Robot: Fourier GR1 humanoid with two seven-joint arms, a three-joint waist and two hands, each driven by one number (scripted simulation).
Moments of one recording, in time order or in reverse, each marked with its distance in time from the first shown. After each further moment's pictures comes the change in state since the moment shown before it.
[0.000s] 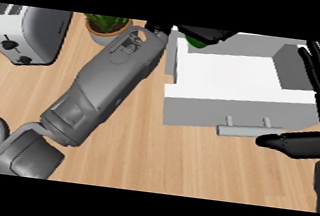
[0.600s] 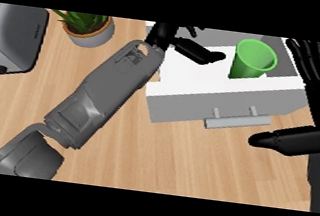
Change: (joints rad) left arm 0.013 0.000 -0.196 0.138 0.058 -0.077 0.056; right arm -0.059 0.005 0.032 0.021 -0.022 0.036 -0.012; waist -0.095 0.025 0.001
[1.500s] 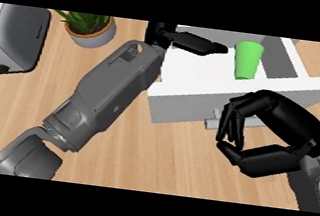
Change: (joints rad) left arm 0.044 0.000 0.054 -0.110 0.285 0.011 -0.221; right arm -0.014 -0.084 0.249 0.007 -0.128 0.357 0.107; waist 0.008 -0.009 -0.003
